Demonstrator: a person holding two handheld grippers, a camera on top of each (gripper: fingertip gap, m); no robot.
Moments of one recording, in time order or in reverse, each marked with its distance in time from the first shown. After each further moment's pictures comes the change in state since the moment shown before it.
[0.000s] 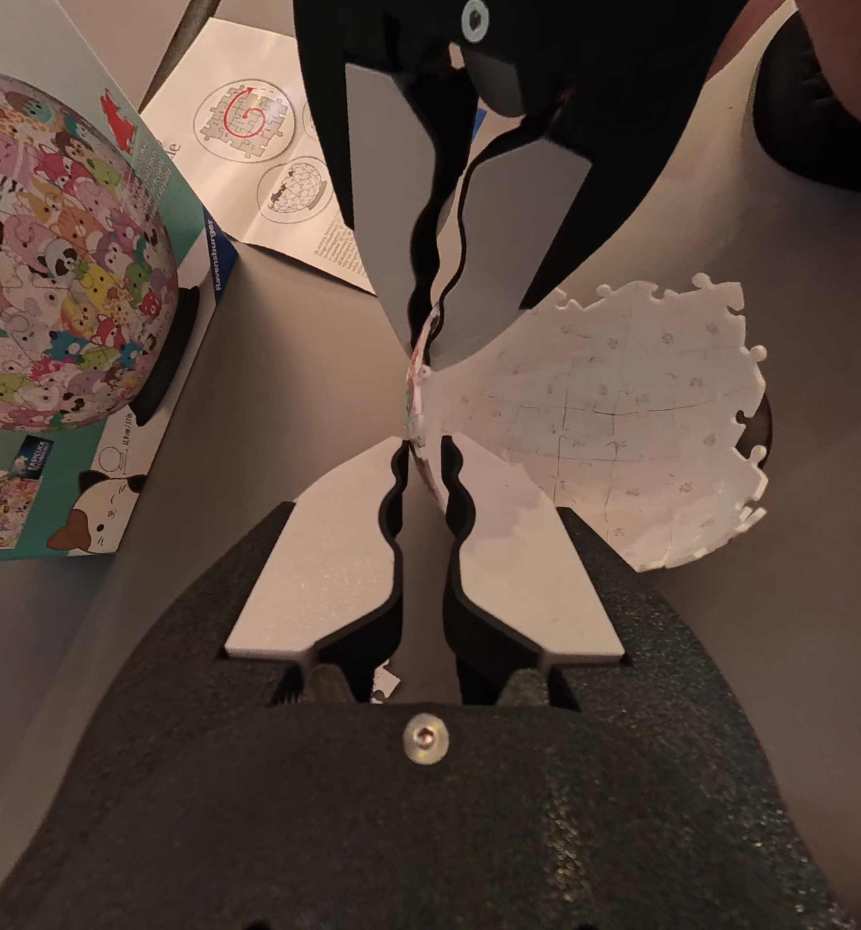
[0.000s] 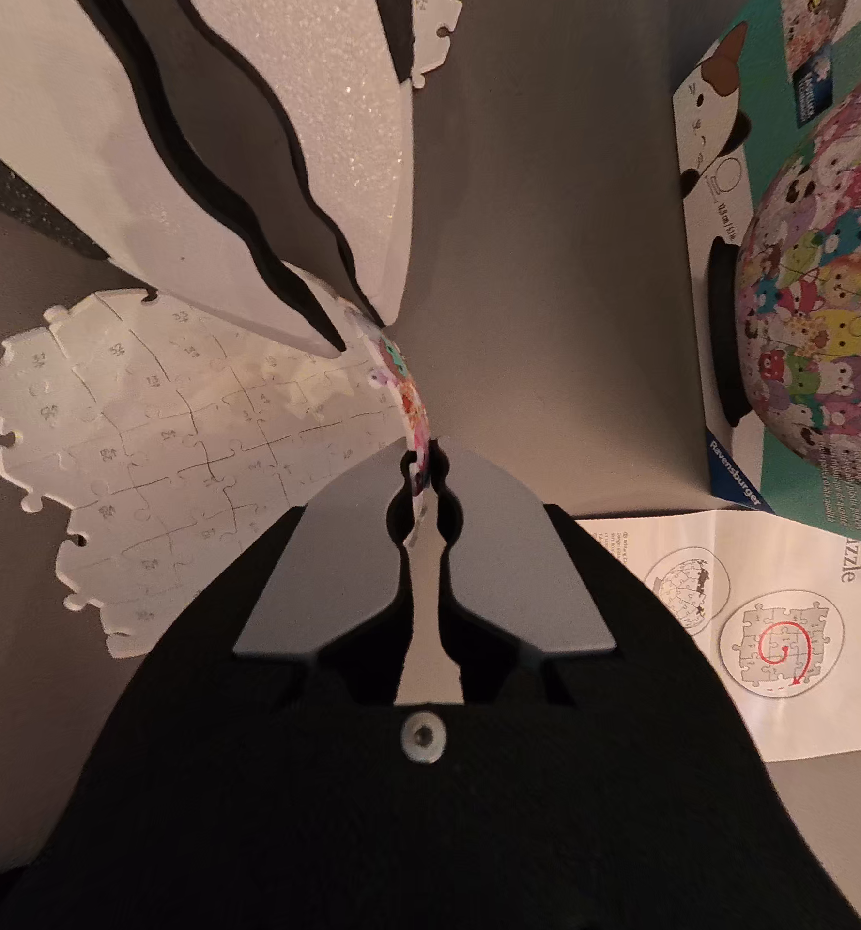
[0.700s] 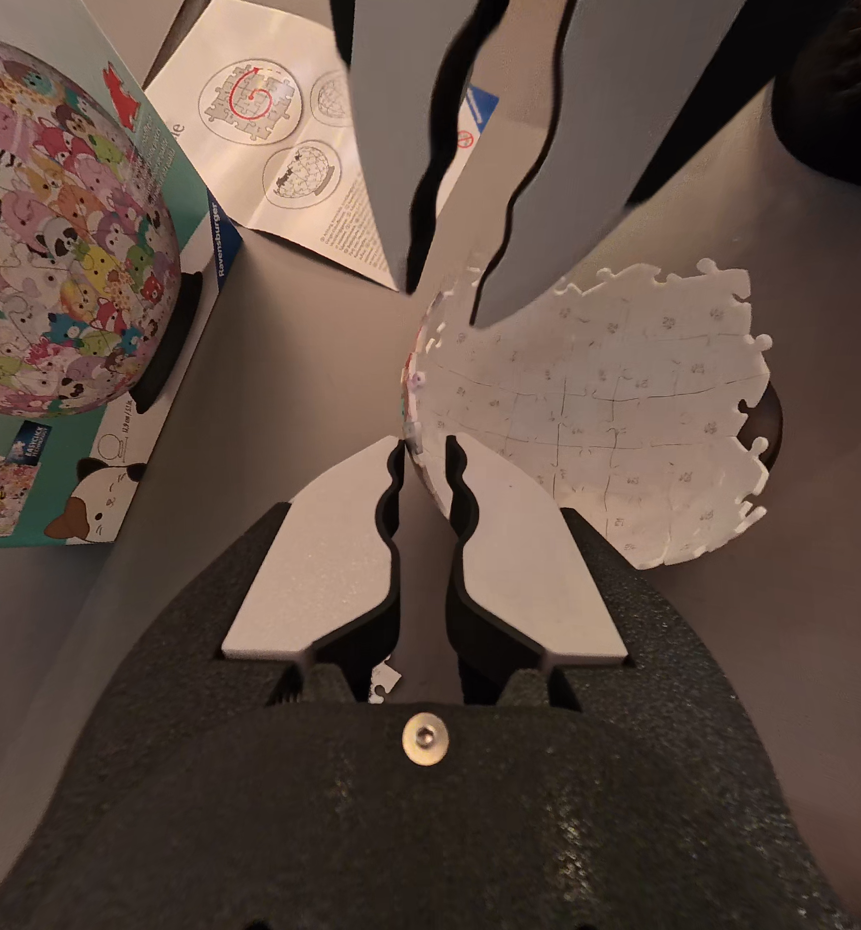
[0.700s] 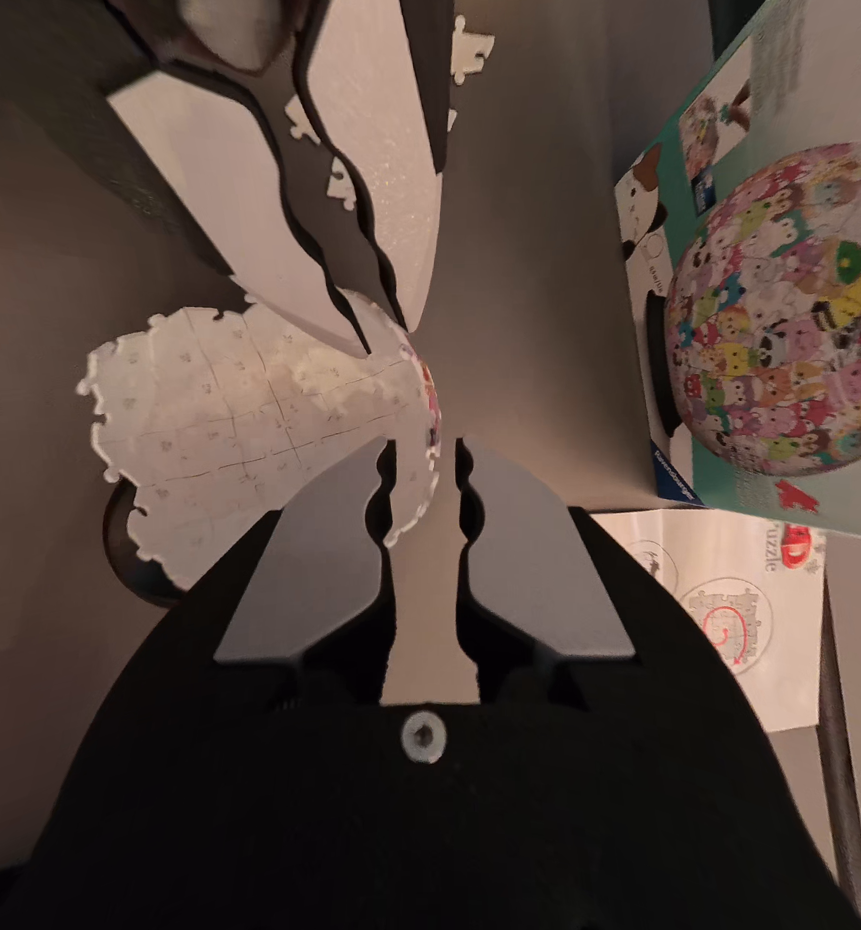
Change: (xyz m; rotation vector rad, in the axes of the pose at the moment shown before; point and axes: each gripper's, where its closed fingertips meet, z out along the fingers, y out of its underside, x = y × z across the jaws) left arm -0.003 0.004 0.001 -0.013 -0.007 -0.018; right arm -0.001 -0.012 -0.033 0.104 0.038 -0.047
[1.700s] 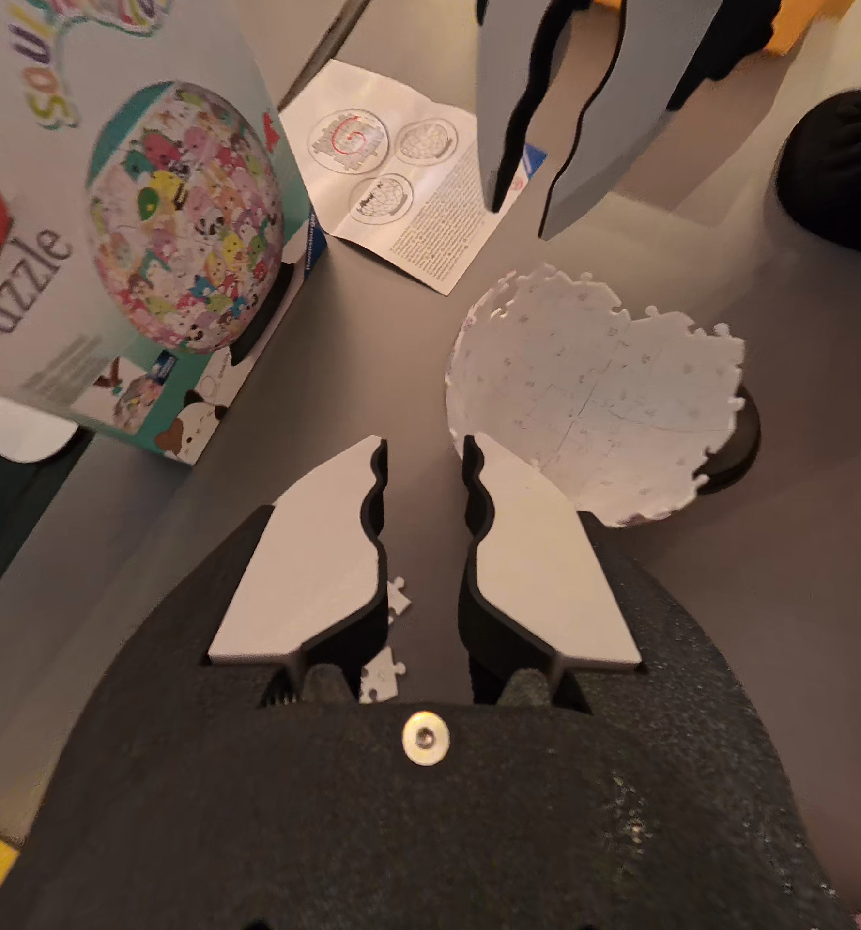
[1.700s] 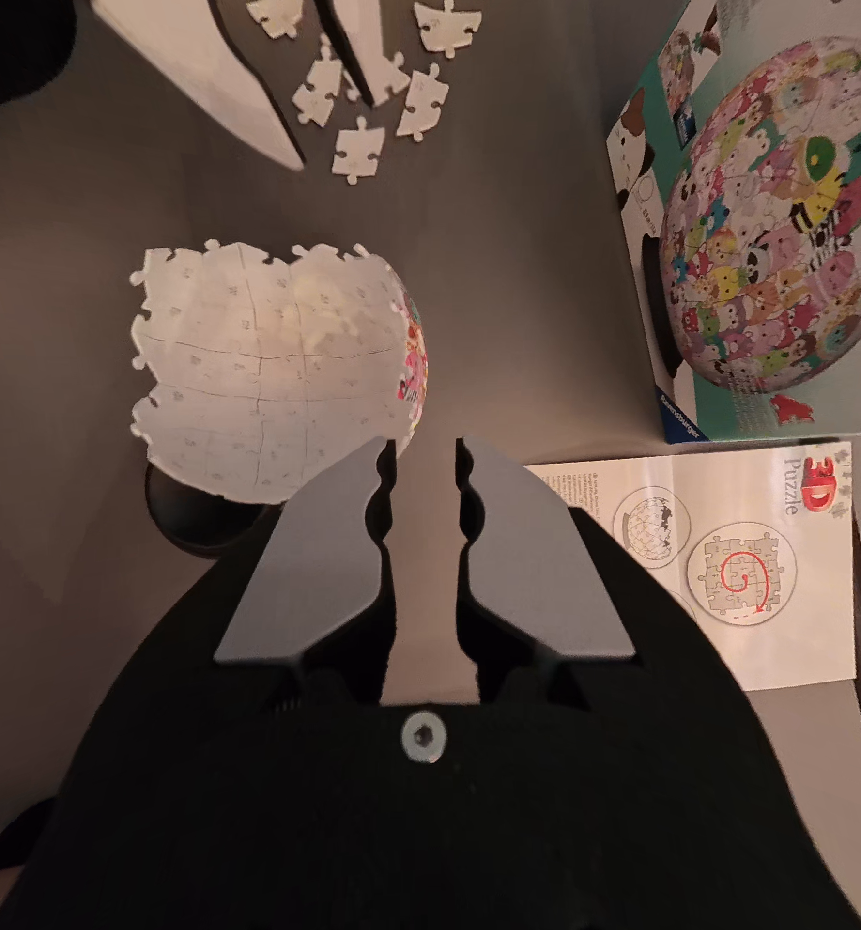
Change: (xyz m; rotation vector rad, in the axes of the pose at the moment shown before) left arm -0.008 0.001 -0.055 0.081 -0.107 -0.084; right arm 0.001 0.019 -0.026 0.019 -0.051 0.072
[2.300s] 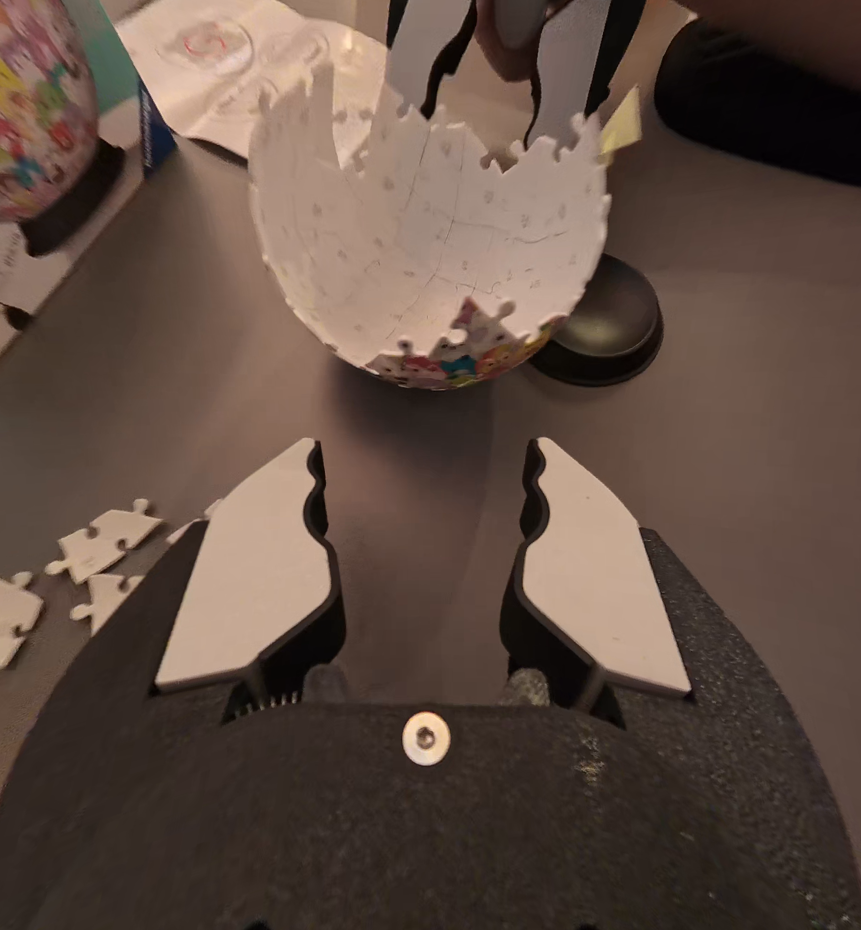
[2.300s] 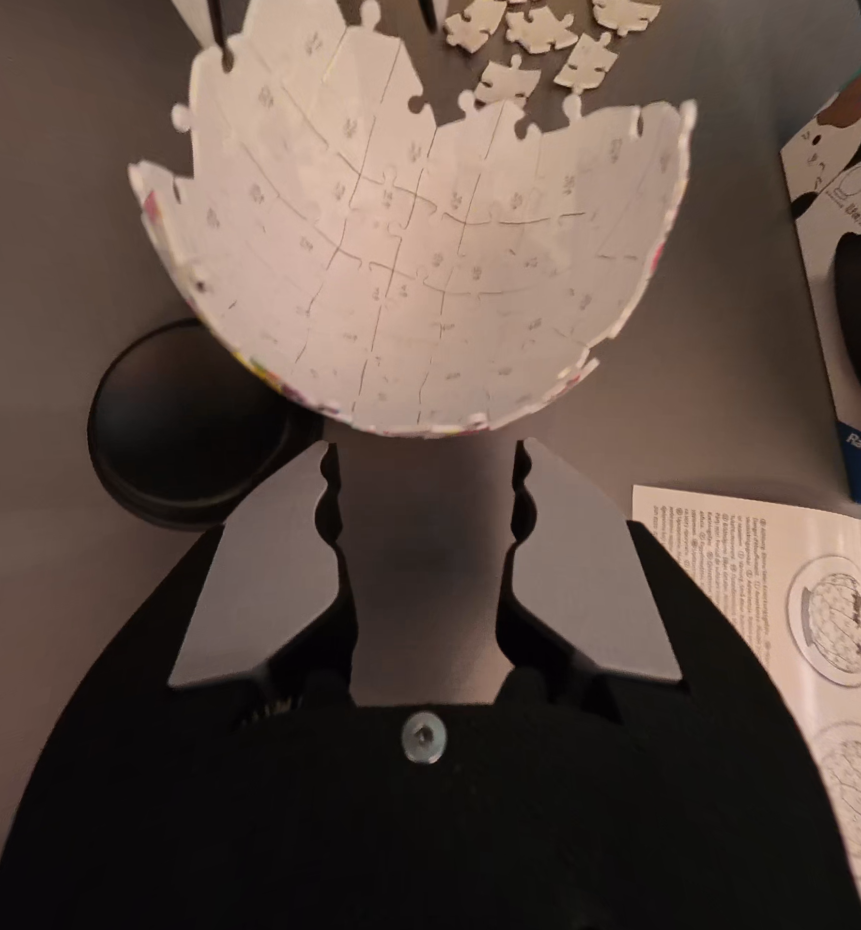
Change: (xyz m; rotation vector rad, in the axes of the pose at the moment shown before) left arm 0.062 0.072 0.006 0.060 0.124 -0.002; right arm -0.042 0.057 0.057 0.220 -0.070 -0.212
